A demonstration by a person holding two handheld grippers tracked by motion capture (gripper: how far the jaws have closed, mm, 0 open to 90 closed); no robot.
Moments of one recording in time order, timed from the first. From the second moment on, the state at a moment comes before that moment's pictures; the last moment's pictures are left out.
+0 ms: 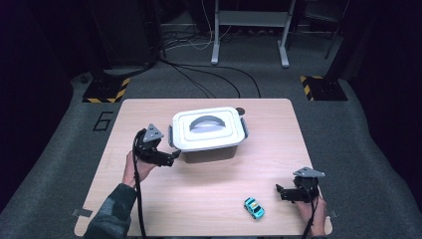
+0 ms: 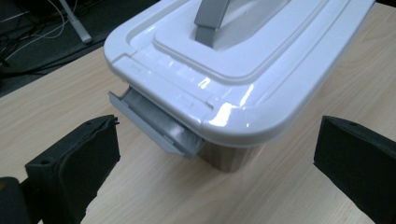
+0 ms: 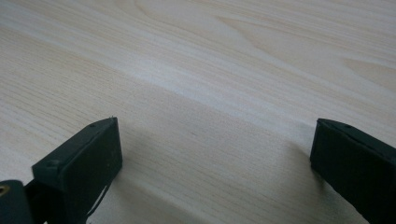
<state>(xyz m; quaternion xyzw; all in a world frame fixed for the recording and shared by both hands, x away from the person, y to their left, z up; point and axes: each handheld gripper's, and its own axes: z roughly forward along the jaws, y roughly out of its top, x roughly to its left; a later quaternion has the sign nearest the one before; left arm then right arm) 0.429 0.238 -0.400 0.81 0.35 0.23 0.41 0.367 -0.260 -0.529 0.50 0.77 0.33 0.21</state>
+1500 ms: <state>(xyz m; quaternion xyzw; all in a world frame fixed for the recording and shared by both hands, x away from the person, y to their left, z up) 0.519 0.164 -0.391 0.85 0.30 0.19 0.39 0.367 -0.260 -0.529 0.50 0.77 0.33 0.21</state>
